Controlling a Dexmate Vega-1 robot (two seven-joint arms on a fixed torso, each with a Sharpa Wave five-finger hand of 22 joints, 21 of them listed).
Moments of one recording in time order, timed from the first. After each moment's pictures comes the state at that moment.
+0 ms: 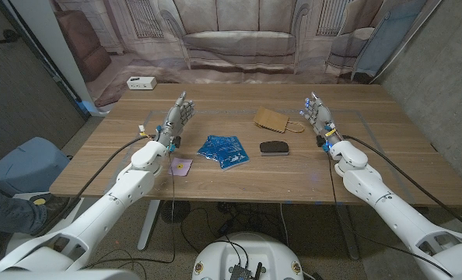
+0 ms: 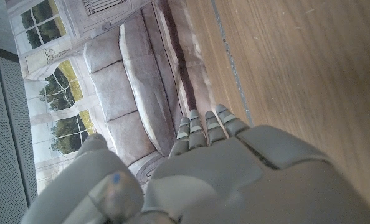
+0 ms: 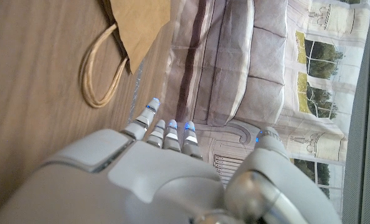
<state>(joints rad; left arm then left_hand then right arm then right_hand) 0.86 0.55 0.37 -1.36 -0.63 -0.27 -0.01 0.24 -0.02 0.19 0.07 0.19 0.15 0.10 0.18 0.17 0.19 0.08 0.19 0.30 0.10 0.09 0.17 0.18 0.09 0.07 0.20 0.17 -0.84 -0.48 -0.35 -1.26 0.72 0.32 0.08 0.23 0.04 0.19 -0.09 0.20 0.09 0.02 0.20 0.18 0.03 0.11 0.23 0.20 -0.05 0.05 0.23 0.24 0.12 -0.01 0.38 0.17</state>
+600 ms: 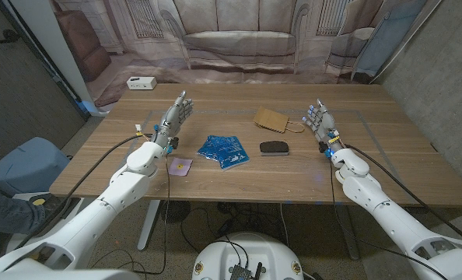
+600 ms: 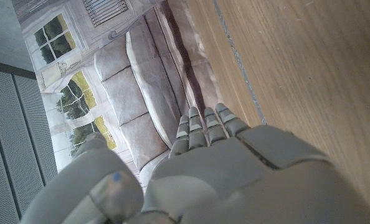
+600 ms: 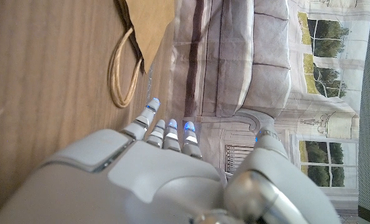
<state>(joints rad) 0.93 0.60 0.35 -1.46 -0.57 -0.29 0.05 0.24 -0.02 0.19 0.07 0.19 0.19 0.09 0.20 0.17 0.24 0.06 0.21 0.28 0.15 0.08 0.19 0.18 0.11 0.08 0.20 0.17 -0.87 -0.45 -0.32 -1.20 0.77 0.34 0.12 0.24 0.05 0.19 -0.09 0.20 0.10 0.02 0.20 0.18 0.03 0.11 0.23 0.20 -0.05 0.05 0.23 0.24 0.12 -0.01 0.38 0.17</state>
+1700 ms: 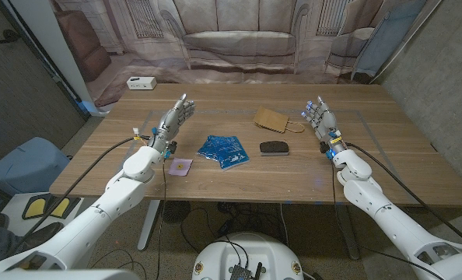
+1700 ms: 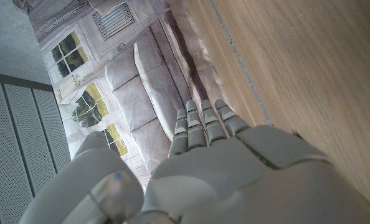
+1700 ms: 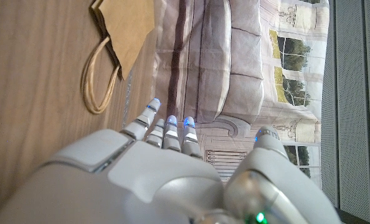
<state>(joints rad) 0.96 0.62 0.35 -1.47 -0.51 -0.36 0.04 0.25 -0.02 0.18 0.06 0.19 0.27 0.08 0.20 0.18 0.33 0.06 0.23 0.24 0.24 0.06 0.21 0.18 0.15 0.08 0.21 0.17 -0.89 -0.46 -0.31 -1.20 0.77 0.45 0.20 0.24 0.05 0.19 -0.10 0.19 0.16 0.07 0.21 0.19 0.09 0.13 0.23 0.20 -0.04 0.06 0.22 0.22 0.14 -0.02 0.34 0.17</state>
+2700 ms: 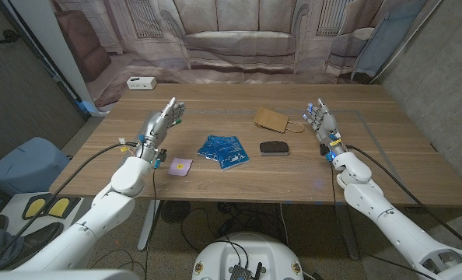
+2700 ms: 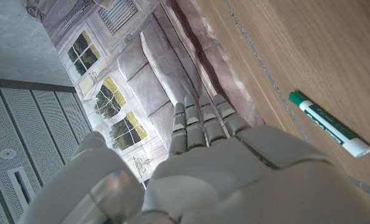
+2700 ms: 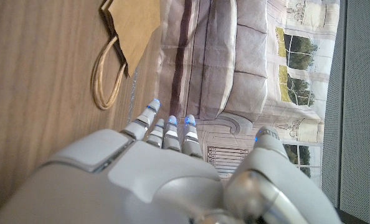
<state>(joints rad) 1.11 0.67 0.27 -1.53 -0.42 -0.48 0.14 0.26 -0.02 0.17 0.04 0.20 0.35 0.08 0.22 0.18 0.39 0.05 0.25 0.22 0.31 0.06 0.21 0.18 0.20 0.09 0.22 0.17 -0.92 -0.47 -0.32 -1.27 0.73 0.43 0.09 0.24 0.05 0.19 -0.10 0.19 0.19 0.05 0.22 0.19 0.09 0.13 0.23 0.20 -0.04 0.06 0.22 0.22 0.14 -0.02 0.32 0.17</state>
